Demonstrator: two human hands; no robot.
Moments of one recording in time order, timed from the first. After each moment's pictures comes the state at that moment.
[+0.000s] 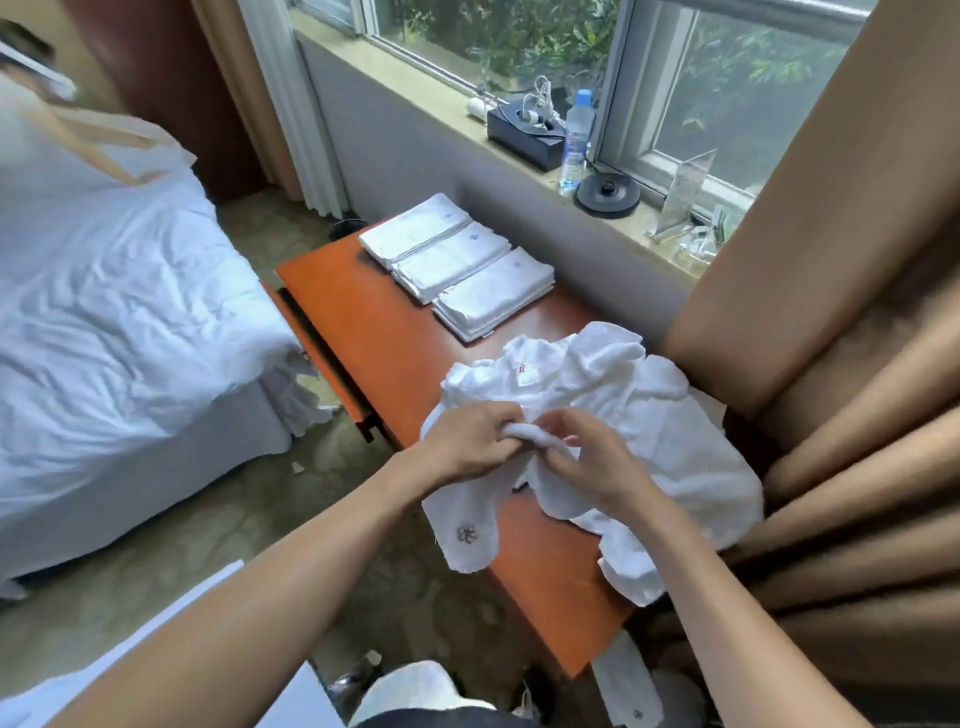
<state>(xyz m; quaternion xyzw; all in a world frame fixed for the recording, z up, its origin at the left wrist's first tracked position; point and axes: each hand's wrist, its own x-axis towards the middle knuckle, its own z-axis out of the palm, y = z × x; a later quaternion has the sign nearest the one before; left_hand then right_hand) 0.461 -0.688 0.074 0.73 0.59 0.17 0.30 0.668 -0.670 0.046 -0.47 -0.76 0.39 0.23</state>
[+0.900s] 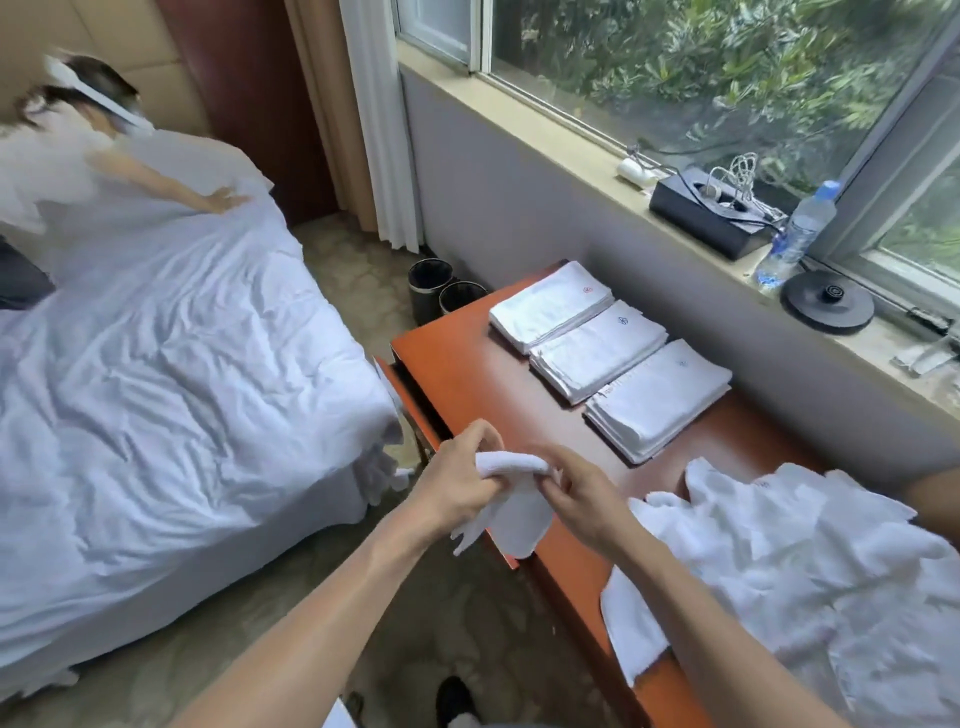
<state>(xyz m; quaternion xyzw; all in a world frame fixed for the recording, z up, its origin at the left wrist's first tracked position) 0.081 -0.598 0.034 0.54 0.69 0.32 0.37 0.282 -0.535 0.017 -0.40 -0.82 0.38 0.16</state>
